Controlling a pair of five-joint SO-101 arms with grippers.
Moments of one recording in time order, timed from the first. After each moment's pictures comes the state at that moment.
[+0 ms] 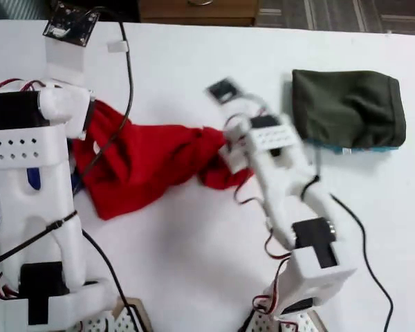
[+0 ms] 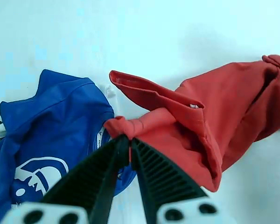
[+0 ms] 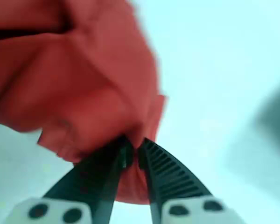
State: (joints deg) left arm -12.7 -11.3 -16.0 93.1 -17.1; right arm -12.7 8.6 9.9 62.3 21.4
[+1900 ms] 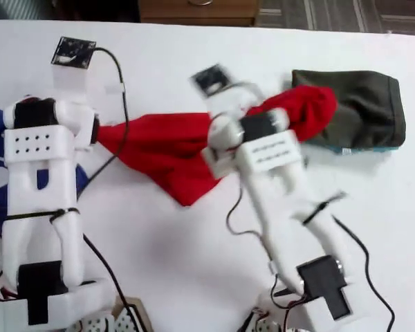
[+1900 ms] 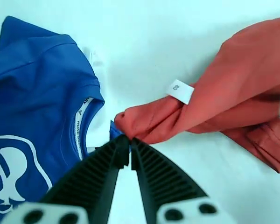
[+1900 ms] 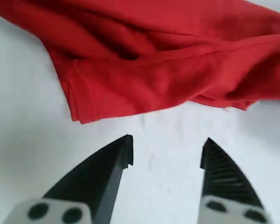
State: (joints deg) left arm -15.3 -11.3 6.5 78.4 -12.3; right arm -27.6 -6.8 14.9 73.9 9.7
